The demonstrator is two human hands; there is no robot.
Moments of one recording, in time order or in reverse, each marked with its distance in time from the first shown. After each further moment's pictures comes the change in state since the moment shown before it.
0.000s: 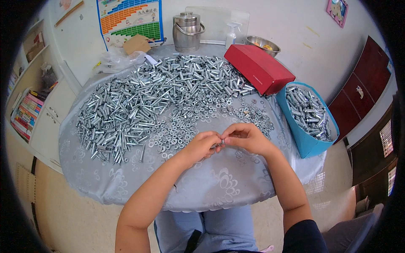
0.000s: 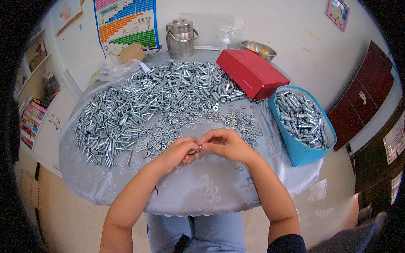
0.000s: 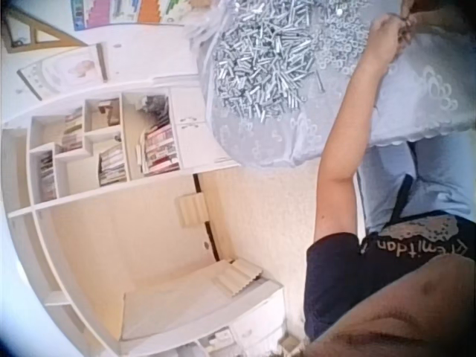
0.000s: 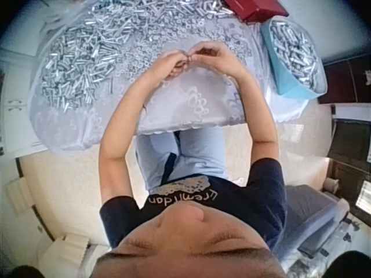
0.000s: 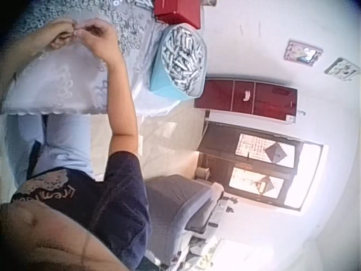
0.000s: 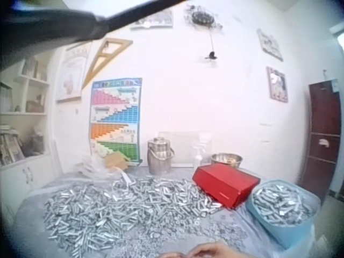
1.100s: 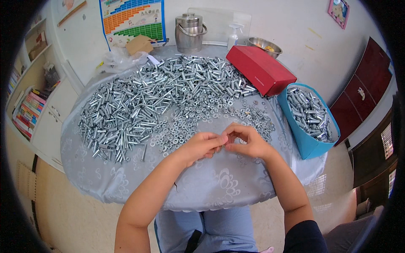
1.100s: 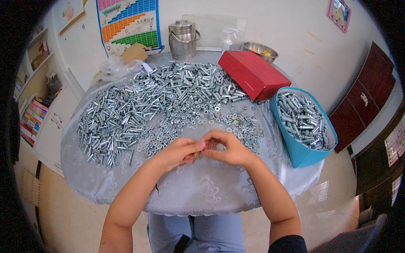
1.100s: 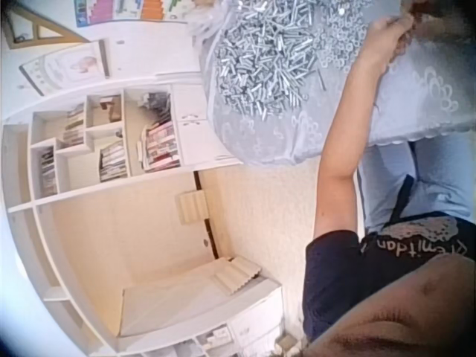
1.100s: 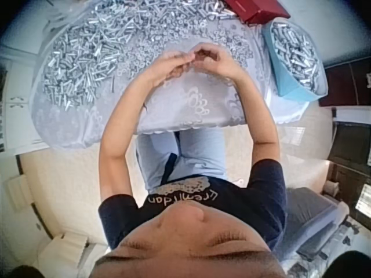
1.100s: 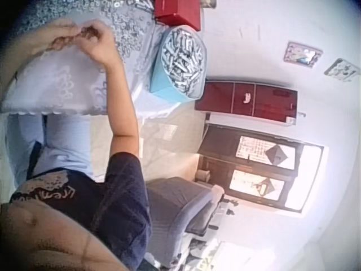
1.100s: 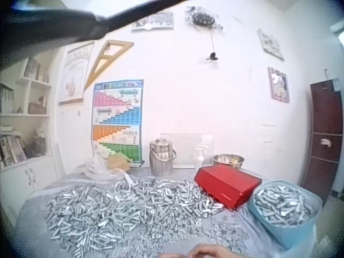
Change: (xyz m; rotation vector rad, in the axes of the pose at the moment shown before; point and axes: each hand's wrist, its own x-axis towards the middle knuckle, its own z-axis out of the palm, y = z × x) left_hand 0.000 0.000 -0.002 -0.006 0.001 -0.069; right_hand -0.001 0.007 0.000 -0.222 -0.011 -0.122
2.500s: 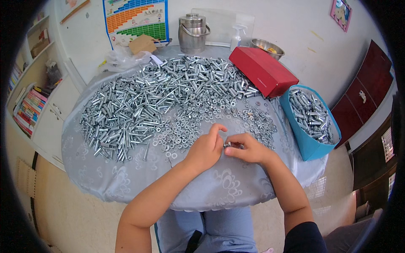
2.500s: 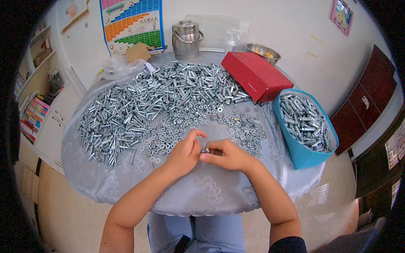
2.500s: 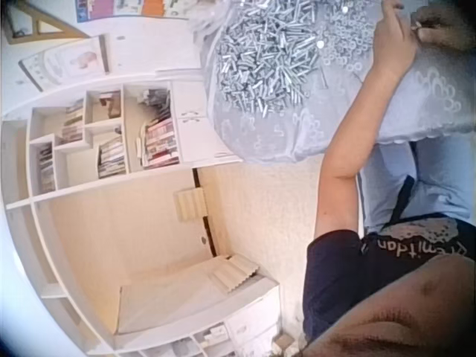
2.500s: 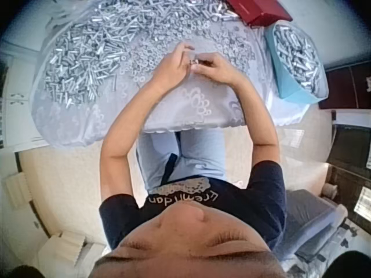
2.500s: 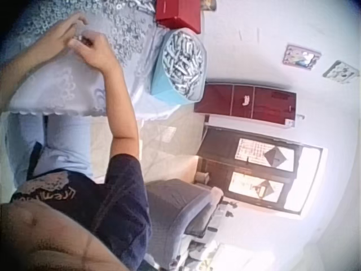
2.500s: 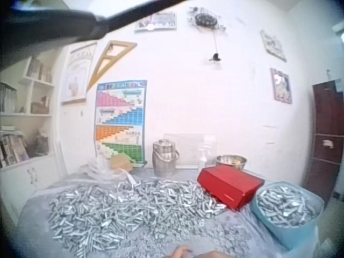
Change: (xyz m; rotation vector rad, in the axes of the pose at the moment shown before) left_hand -0.004 -0.013 0.018 0.792 0.398 0.612; right_hand -0.003 -0.001 0.006 -0.324 -0.098 0.083
